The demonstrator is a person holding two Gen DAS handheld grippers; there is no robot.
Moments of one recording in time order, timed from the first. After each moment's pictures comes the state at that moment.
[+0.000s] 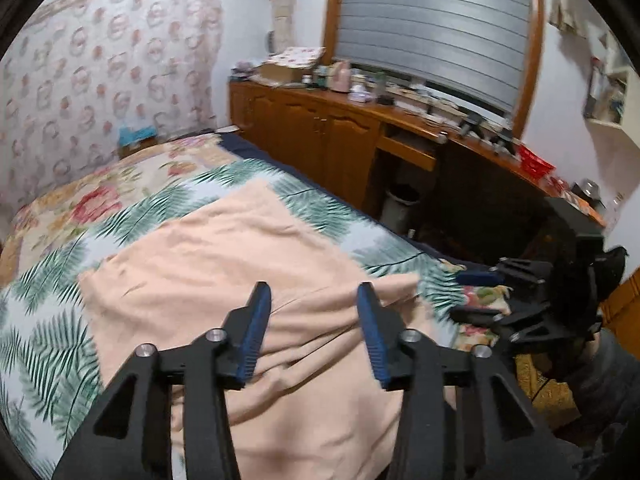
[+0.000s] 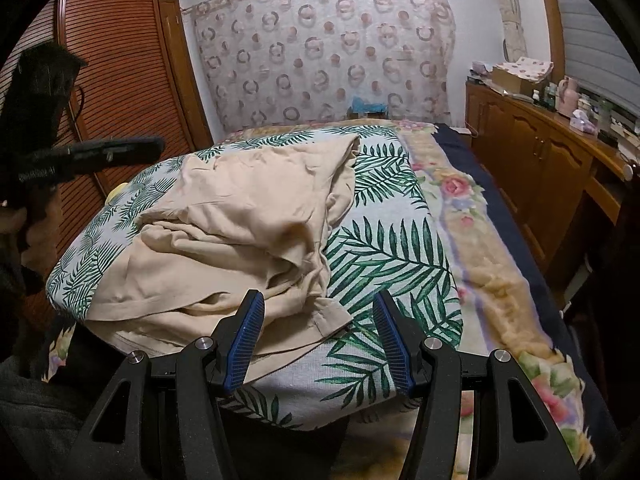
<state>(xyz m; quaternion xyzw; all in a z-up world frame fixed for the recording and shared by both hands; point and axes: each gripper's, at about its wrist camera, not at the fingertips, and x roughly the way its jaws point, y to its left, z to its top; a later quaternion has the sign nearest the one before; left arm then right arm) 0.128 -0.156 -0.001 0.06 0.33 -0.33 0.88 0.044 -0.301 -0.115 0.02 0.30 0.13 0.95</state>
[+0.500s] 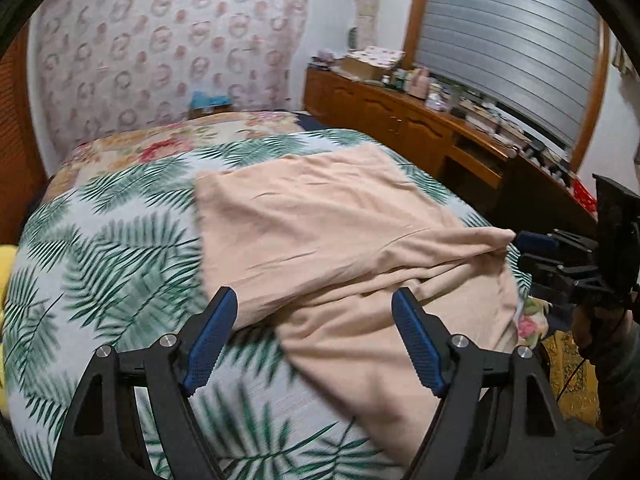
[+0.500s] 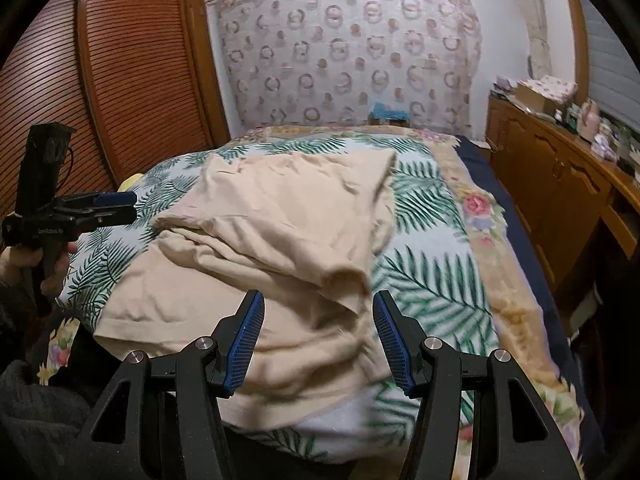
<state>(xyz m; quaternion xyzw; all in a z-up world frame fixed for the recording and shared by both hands) 0.116 -0.054 -0.043 0.01 0.36 -0.22 0.91 0.069 -0.267 -0.101 -0.02 0.29 0.17 0.94</state>
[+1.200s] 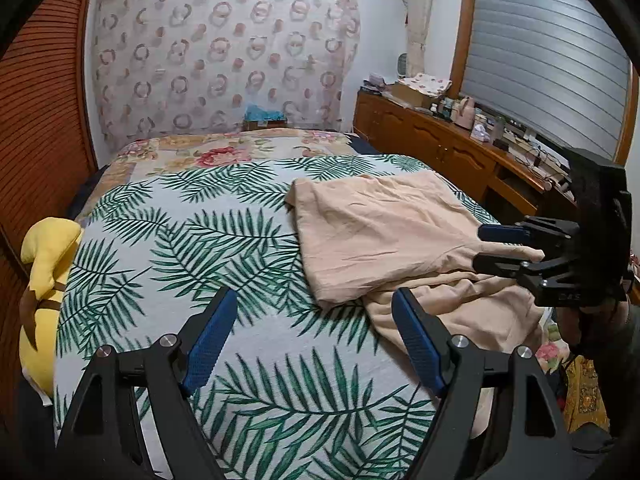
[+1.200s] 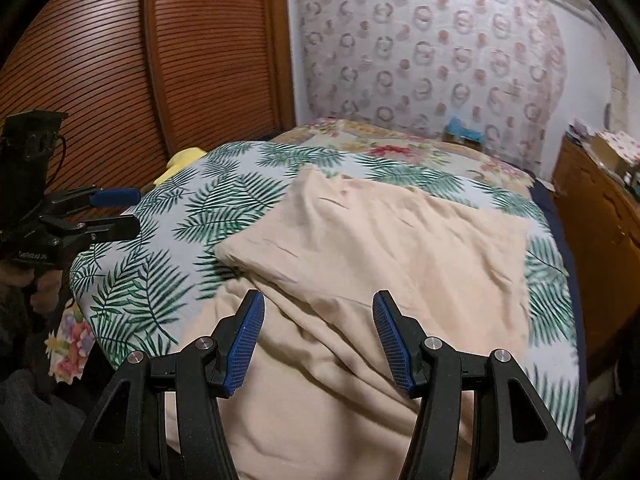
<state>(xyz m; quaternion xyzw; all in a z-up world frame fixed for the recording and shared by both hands) 0.091 0.016 -0.035 -0.02 0.33 -0.14 0.93 0.148 -0.162 -0.093 -0.09 0.29 0.27 0.91</state>
